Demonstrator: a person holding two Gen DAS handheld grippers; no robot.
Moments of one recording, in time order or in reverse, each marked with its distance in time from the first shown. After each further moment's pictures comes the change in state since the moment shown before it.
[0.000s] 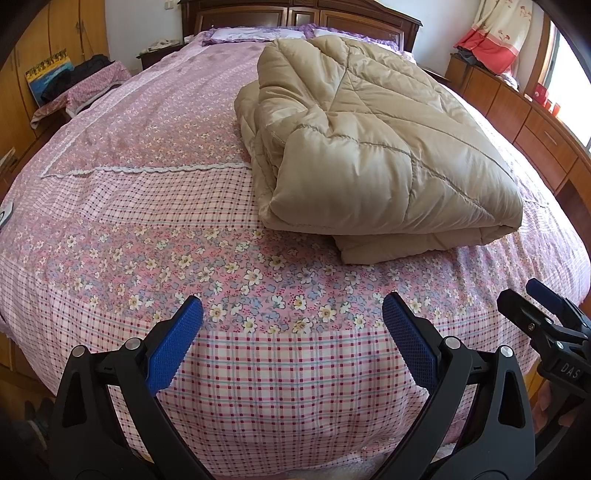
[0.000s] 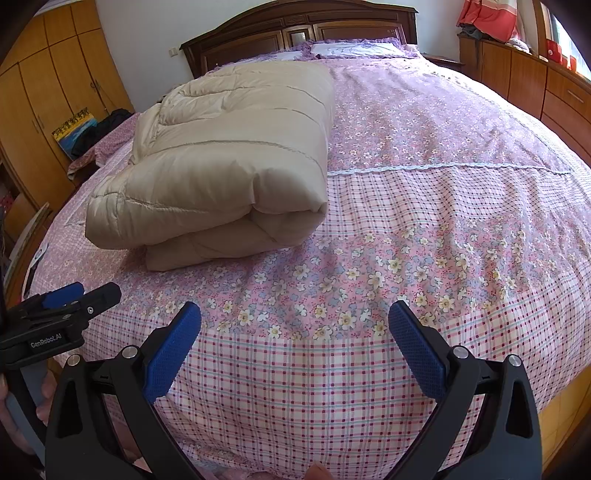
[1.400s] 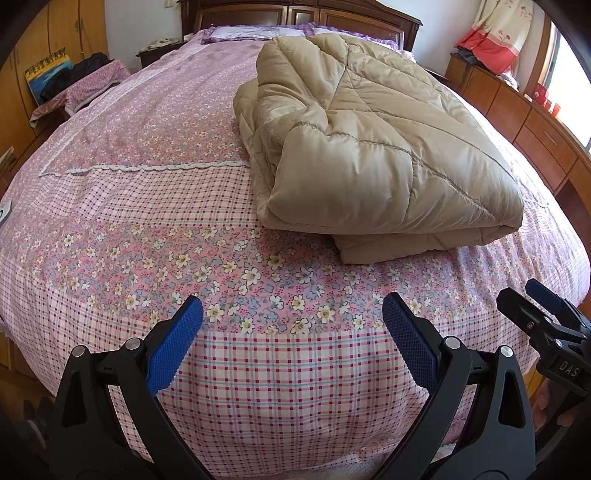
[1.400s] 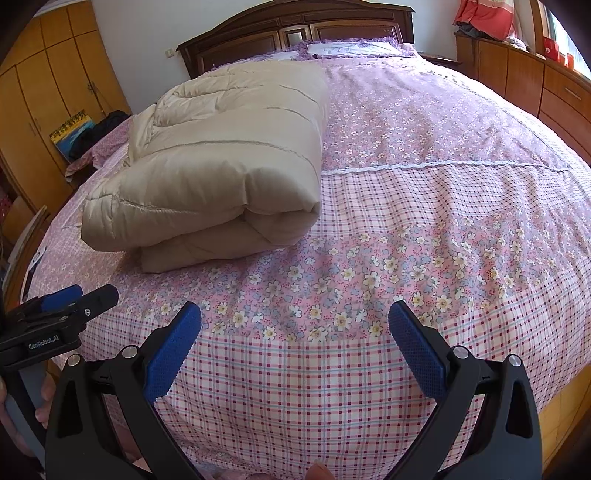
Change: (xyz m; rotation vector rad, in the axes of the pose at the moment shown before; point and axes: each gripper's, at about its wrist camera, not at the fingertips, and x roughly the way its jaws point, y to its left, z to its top) left arm 0.002 -0.001 -0.001 -0.005 0.004 -0.004; right arm 0.002 -0.004 0.002 0.006 -0.001 -0.008
